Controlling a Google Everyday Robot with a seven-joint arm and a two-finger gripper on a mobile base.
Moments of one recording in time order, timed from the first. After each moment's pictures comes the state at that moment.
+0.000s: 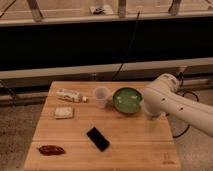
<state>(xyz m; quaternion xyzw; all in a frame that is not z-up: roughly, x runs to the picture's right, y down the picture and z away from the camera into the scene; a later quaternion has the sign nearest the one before) 0.205 0.148 0.704 -0.27 0.01 -0.07 0.96</state>
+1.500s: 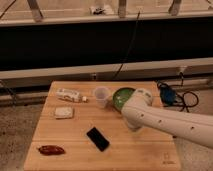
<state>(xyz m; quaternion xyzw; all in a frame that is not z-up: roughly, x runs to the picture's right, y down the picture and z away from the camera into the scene) 0.131 0.201 0.724 -0.27 -0.02 -0.15 0.95</state>
